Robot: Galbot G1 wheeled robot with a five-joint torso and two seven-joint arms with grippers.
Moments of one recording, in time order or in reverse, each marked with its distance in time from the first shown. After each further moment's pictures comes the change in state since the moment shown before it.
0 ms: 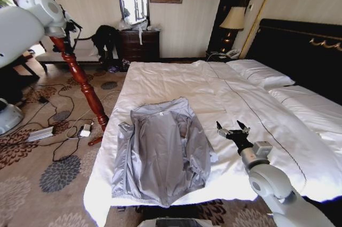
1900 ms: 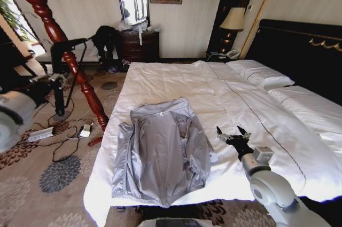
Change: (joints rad) left arm -0.506 -1.209 0.666 -1.216 0.546 -0.273 0.514; right arm -0.087 0.016 0.011 0.043 0.016 -0.017 0.025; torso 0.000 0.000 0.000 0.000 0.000
